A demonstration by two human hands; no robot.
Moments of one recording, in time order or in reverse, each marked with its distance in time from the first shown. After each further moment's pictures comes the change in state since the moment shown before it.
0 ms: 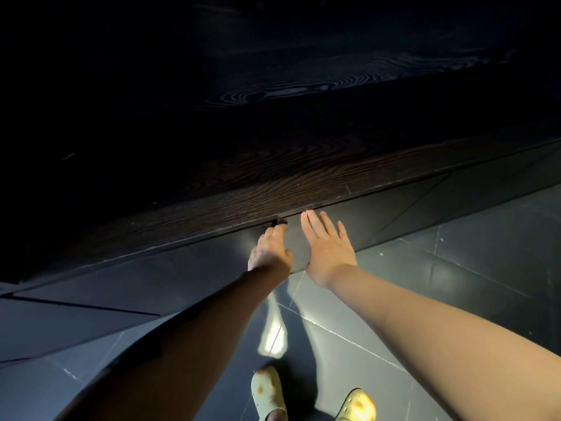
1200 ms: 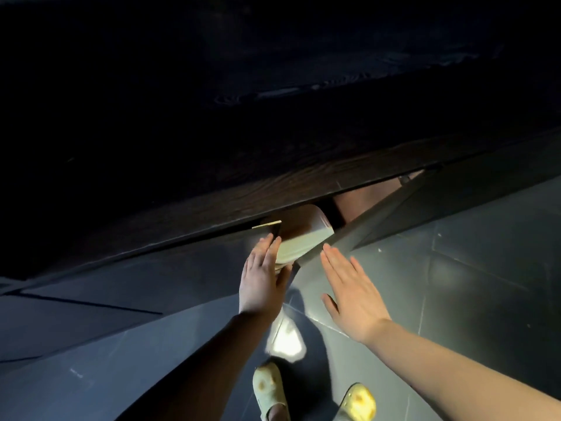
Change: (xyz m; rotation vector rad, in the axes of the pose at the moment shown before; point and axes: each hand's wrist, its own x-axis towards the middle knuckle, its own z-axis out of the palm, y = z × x) left_hand -0.072 -0.007 0.011 0.029 0.185 0.181; right_hand -0.094 0.045 0.048 0.020 0.124 -0.144
